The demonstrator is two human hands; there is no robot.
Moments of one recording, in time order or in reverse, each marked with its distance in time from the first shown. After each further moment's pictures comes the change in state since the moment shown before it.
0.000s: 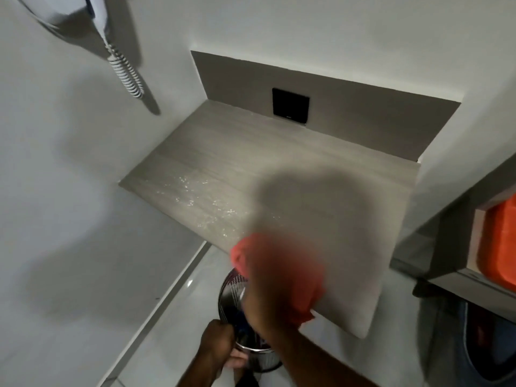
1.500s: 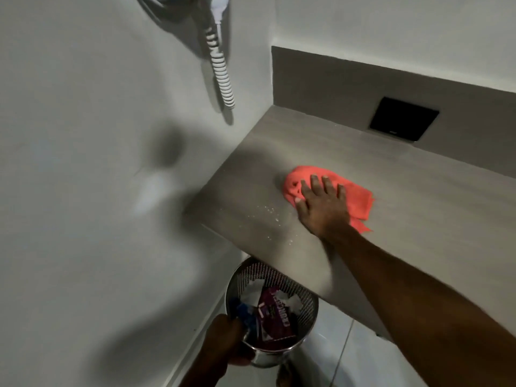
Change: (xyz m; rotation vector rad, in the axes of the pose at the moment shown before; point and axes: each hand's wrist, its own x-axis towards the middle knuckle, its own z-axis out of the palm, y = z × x) left_hand 0.156 0.086 -0.244 0.102 -0.048 0.022; right_hand 0.298 -0.129 -0.004 -0.138 0.182 -0.070
